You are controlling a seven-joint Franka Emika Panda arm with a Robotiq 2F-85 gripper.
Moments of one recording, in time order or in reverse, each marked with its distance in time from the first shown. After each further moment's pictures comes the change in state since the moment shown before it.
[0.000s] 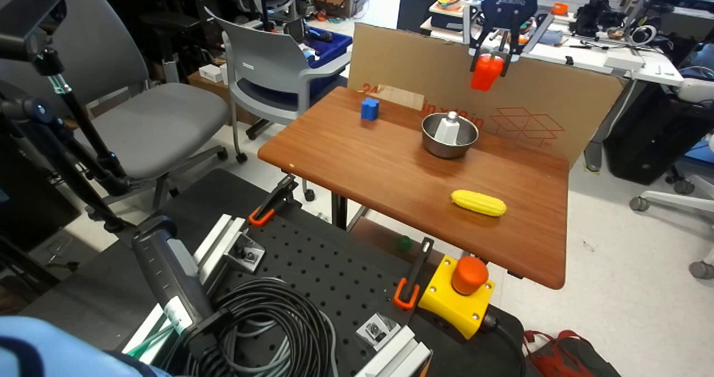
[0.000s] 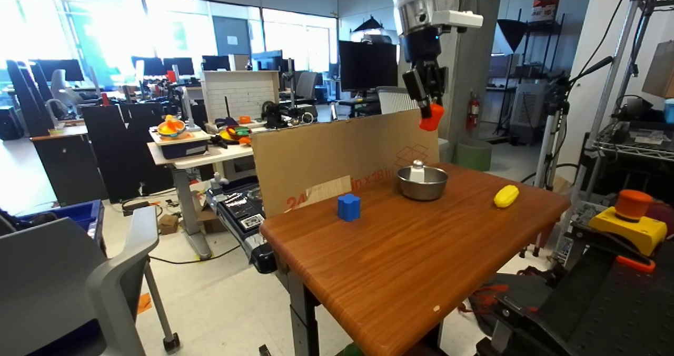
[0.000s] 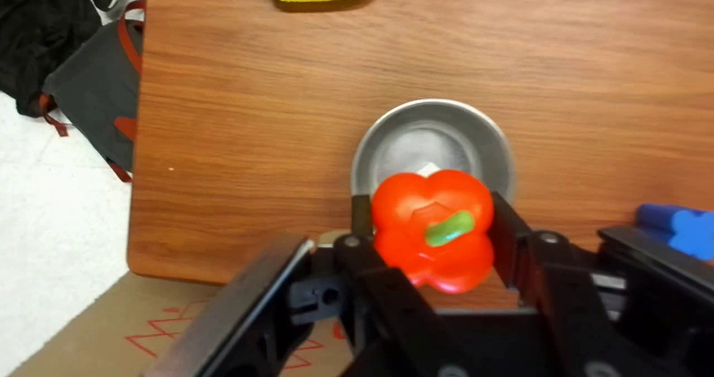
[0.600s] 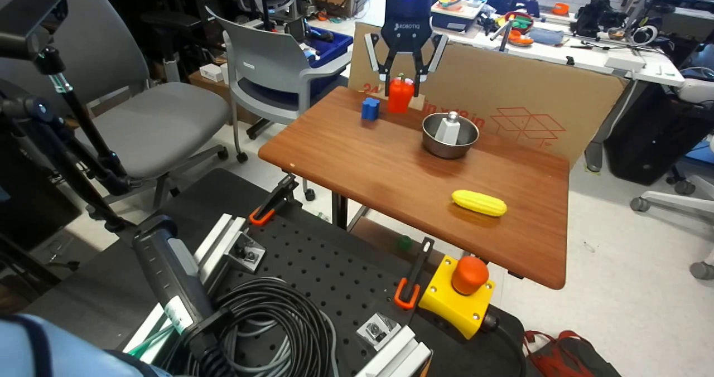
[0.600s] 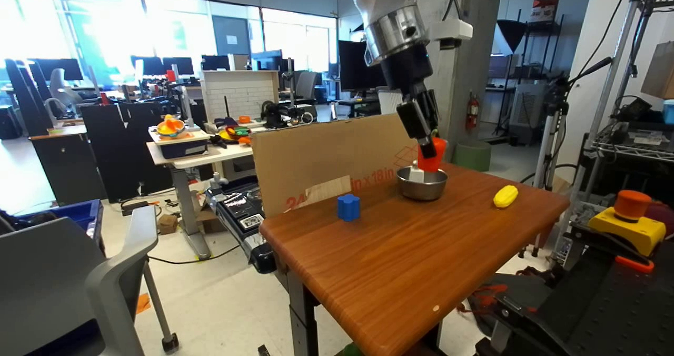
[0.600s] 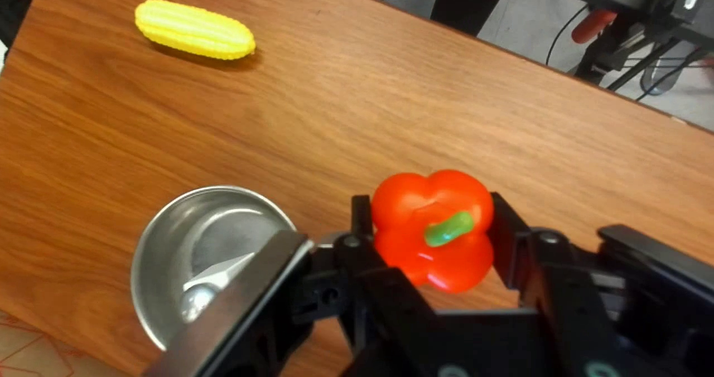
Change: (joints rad) arm 0.150 -0.190 0.083 -0.436 -0.129 0.141 0.010
